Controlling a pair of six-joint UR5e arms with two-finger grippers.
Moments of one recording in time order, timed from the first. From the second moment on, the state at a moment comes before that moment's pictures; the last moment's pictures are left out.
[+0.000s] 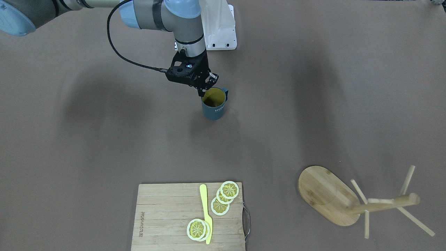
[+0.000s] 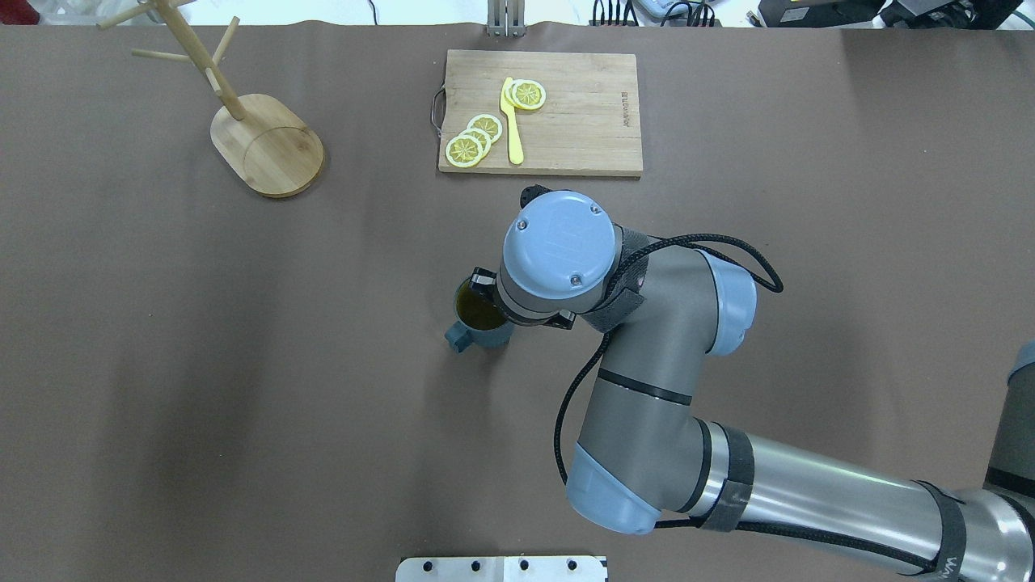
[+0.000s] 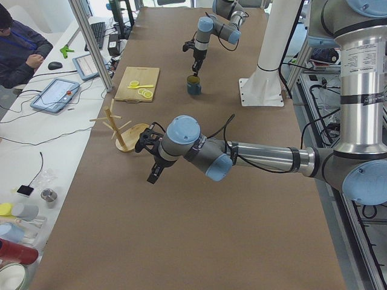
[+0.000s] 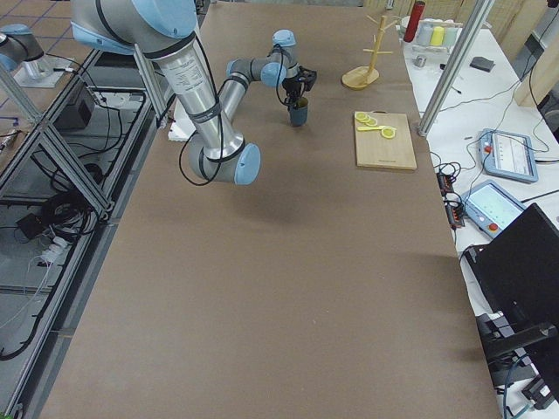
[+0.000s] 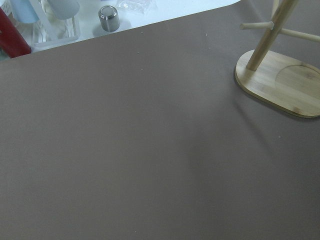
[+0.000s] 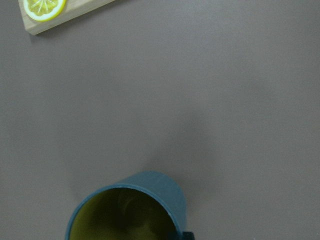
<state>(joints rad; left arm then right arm) -1.55 -1.46 -1.76 -2.14 -2.38 -0.17 0.44 -0.83 1.73 -1.60 1.74 1.65</state>
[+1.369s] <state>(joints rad) -1.54 -1.46 -1.79 -2.23 -2.49 -0.32 0.65 -0.93 1.78 -1.60 1.81 1.44</state>
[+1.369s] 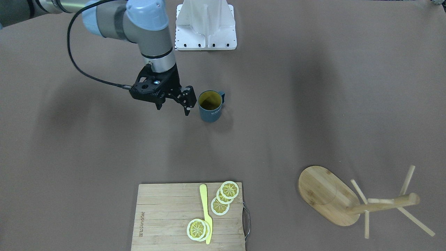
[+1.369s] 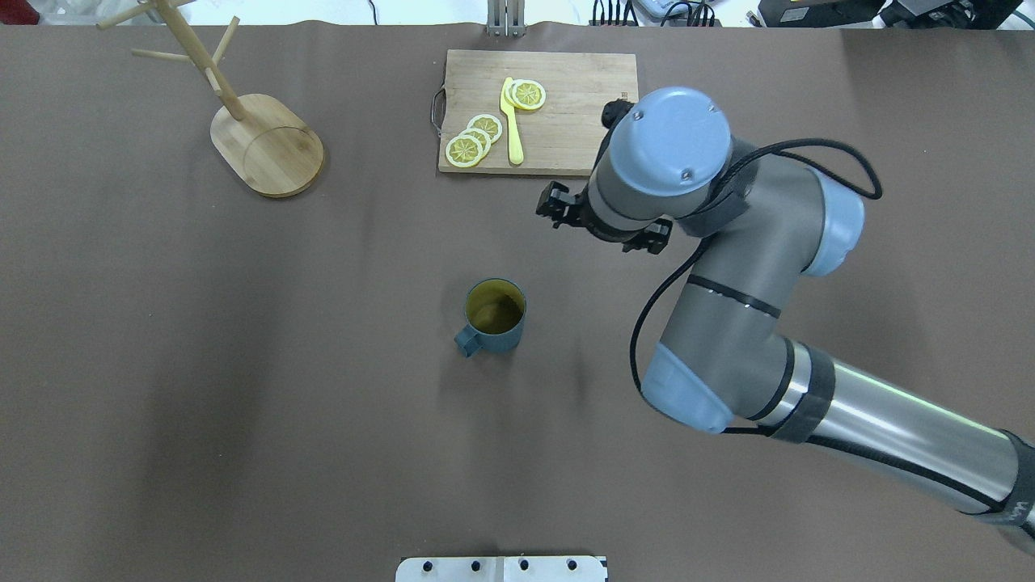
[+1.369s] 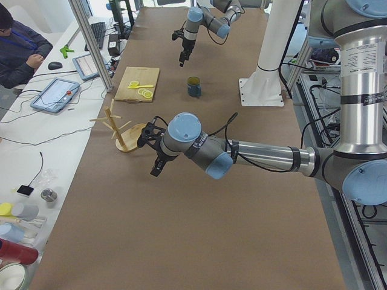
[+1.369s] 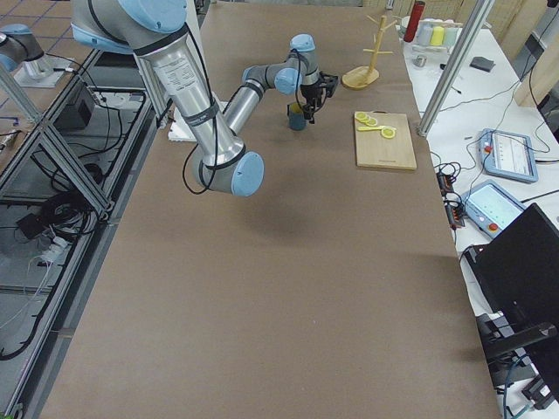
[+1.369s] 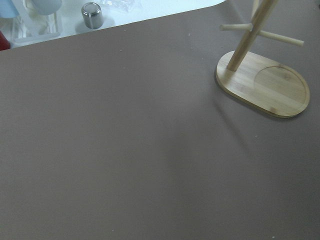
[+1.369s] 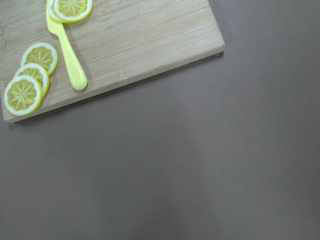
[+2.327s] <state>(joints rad) -1.08 -1.48 -1.87 -2.49 -2.17 -0.87 1.10 -1.22 1.78 -1.59 2.11 0.67</state>
